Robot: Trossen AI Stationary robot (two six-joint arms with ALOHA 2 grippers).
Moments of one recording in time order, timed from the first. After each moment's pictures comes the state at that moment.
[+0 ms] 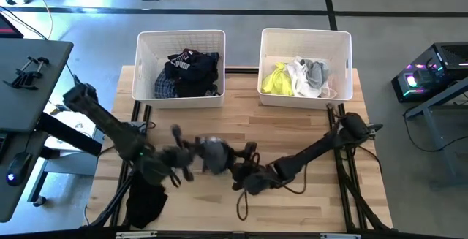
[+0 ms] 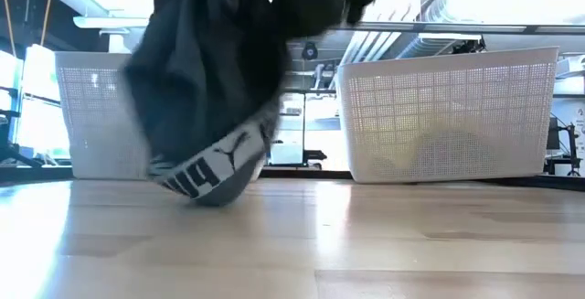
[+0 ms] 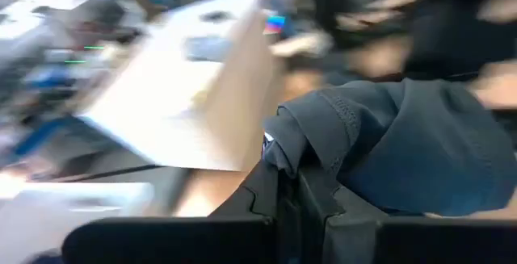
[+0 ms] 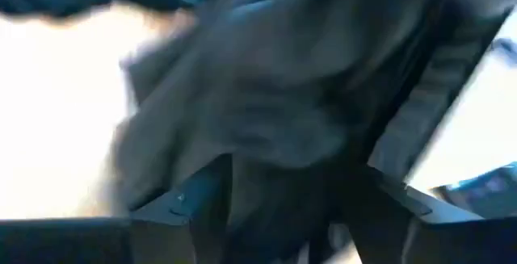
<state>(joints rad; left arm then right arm) -0.69 1.29 0.99 -0.27 -1.07 0.04 0.49 1.97 1.26 0.14 0.92 -0.05</state>
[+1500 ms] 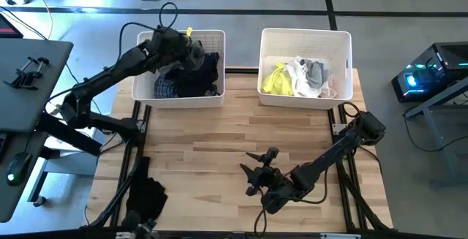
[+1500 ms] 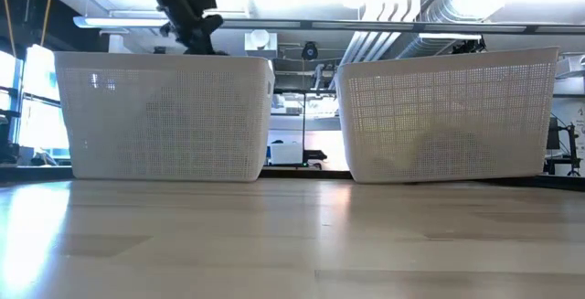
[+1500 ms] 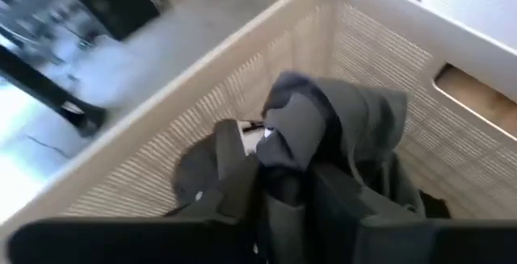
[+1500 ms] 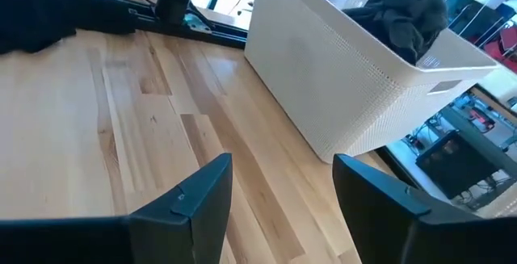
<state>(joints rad) 0.74 1.30 1.24 -0.56 -0.32 0.14 0.63 1.84 1.28 -0.23 1.16 0.29</state>
